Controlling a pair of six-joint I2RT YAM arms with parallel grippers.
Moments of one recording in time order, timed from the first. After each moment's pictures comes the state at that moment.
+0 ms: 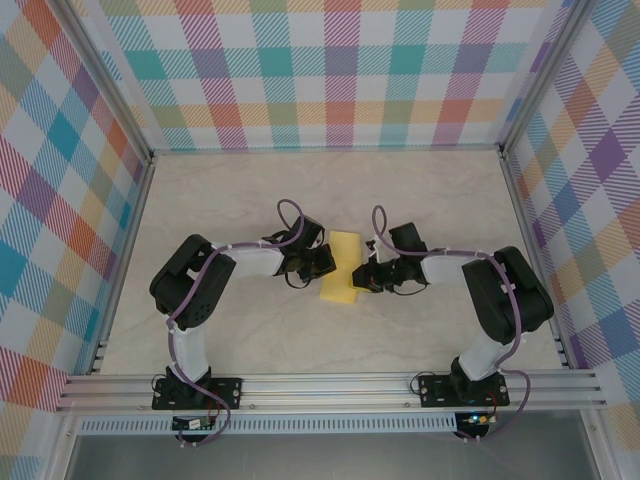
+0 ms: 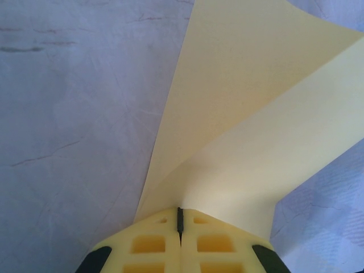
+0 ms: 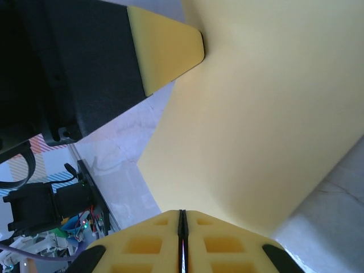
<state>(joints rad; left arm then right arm) -0.66 1.91 1.05 -0.10 0.29 -0.95 0.43 1.67 0.71 -0.06 -0.84 0.58</state>
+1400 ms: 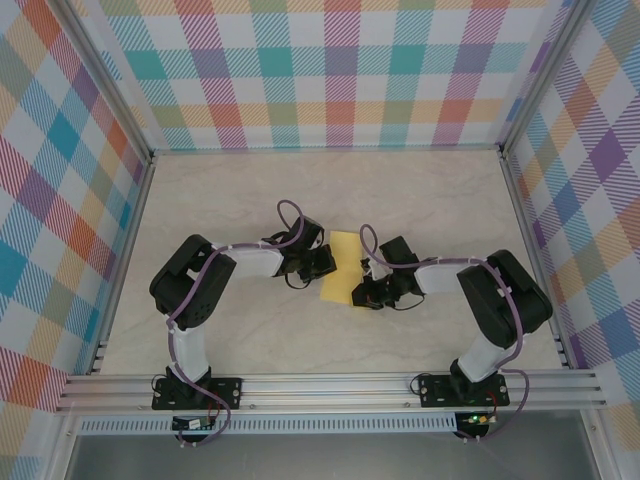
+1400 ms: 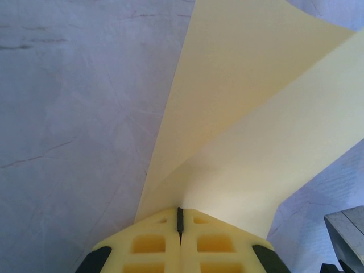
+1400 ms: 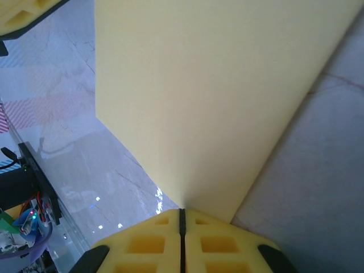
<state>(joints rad) -0.66 1.90 1.04 -0.08 0.29 -0.94 0.52 1.65 0.65 -0.14 -0.71 0.54</state>
